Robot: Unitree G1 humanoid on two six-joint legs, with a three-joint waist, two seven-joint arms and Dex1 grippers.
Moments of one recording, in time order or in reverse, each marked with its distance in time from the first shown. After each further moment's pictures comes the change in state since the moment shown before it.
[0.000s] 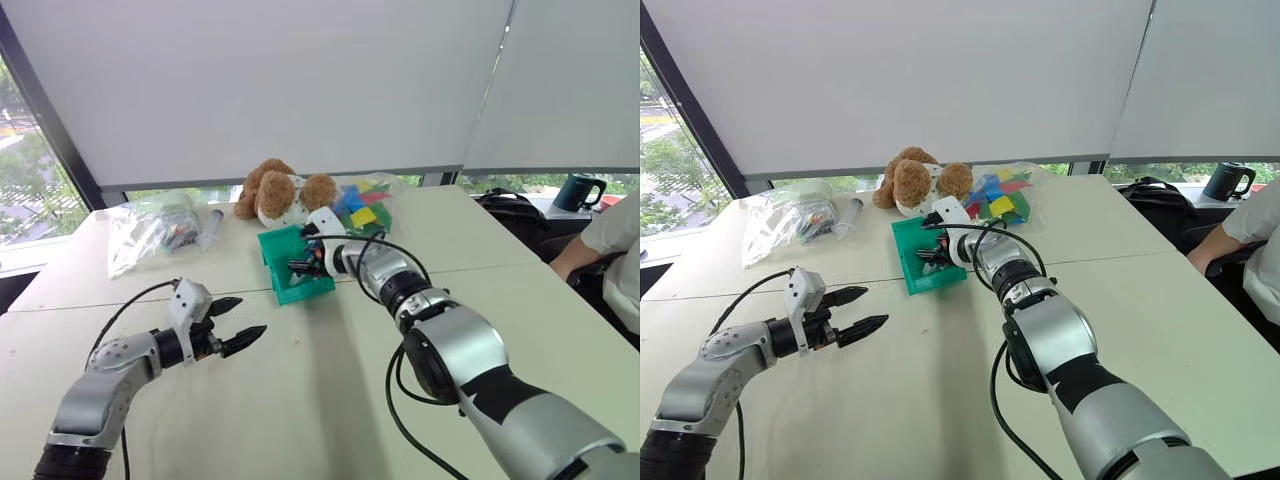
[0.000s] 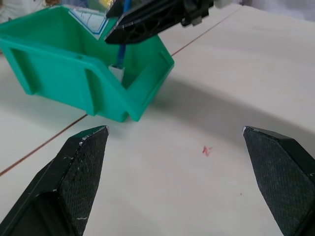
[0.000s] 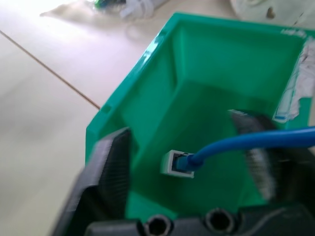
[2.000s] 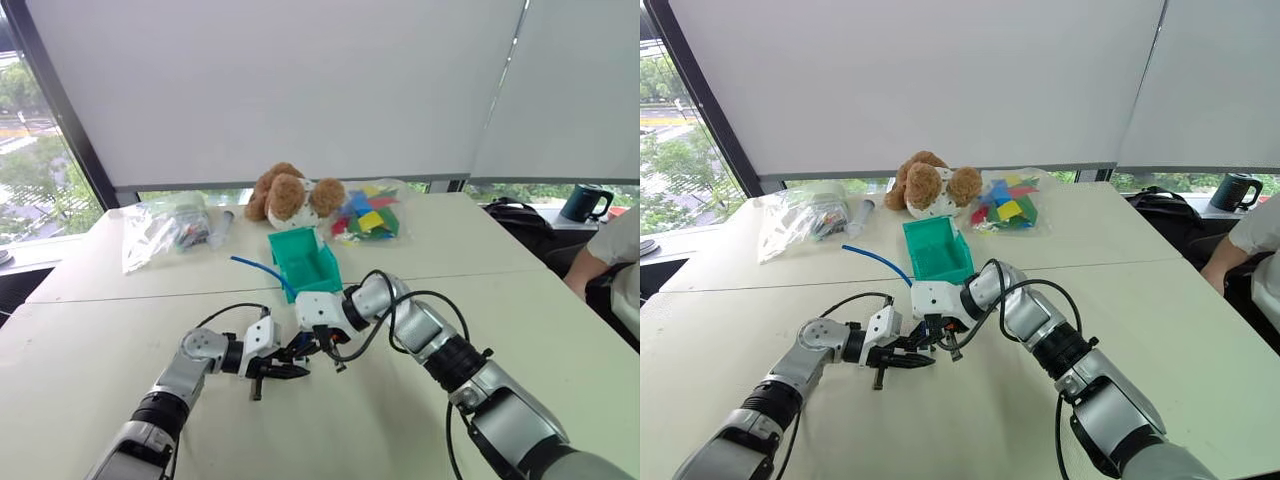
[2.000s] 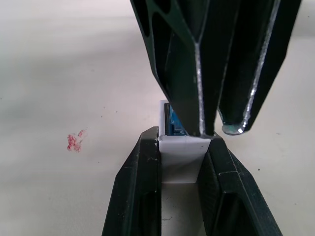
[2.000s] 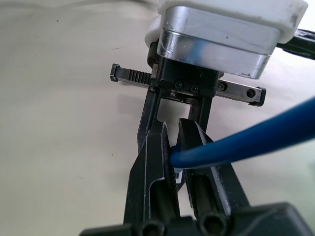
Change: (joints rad) left arm -0.348 -0.182 -0.356 0.772 0.323 -0.638 -0.460; right arm 0.554 -0.264 0.473 -0.995 -0.065 -0.132 0.702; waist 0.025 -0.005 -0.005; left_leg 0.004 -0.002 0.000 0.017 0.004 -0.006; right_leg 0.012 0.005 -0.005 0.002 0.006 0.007
